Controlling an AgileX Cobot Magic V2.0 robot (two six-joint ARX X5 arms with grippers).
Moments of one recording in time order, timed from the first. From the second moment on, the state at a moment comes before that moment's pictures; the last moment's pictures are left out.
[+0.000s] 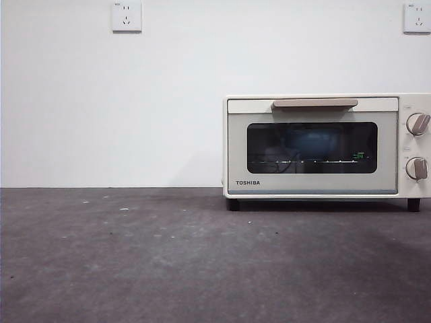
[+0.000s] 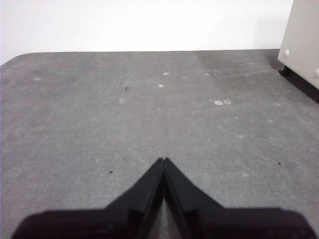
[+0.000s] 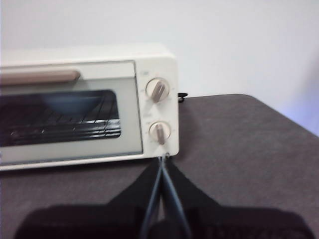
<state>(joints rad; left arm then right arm) 0.01 0.02 0.02 -0.17 0.01 -0.02 -0.04 0.07 0.06 0.01 0.07 0.00</state>
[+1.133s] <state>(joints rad) 0.01 0.02 0.02 -0.17 0.01 -0.02 -0.04 0.01 0.02 -0.19 0.02 -0.03</state>
